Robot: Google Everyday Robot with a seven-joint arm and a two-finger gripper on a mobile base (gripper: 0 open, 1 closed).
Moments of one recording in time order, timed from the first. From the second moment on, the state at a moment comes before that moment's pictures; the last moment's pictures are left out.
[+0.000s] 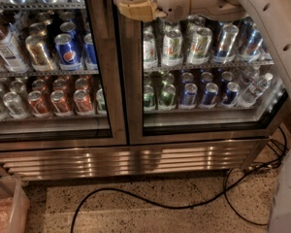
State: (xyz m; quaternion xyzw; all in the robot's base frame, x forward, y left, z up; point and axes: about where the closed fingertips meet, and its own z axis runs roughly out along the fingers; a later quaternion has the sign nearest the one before) arm 0.627 0.043 1.047 -0.62 0.42 0.34 0.56
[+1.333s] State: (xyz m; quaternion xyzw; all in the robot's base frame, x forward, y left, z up) arm 0.629 0.042 1.051 -0.62 0.42 0.34 0.57
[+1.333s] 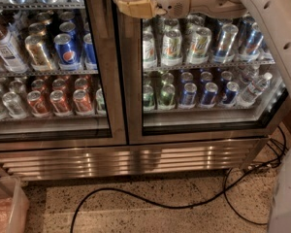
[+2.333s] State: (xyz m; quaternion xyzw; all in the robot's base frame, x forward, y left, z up) arm 0.627 0.050 1.066 -0.61 0.43 0.35 0.56
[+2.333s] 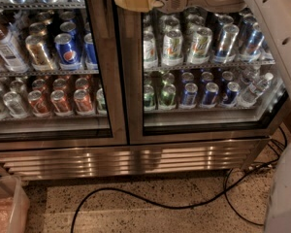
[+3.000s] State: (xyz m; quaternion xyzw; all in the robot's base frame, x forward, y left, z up) arm 0.626 0.051 1.067 -0.61 0.43 0.36 0.56
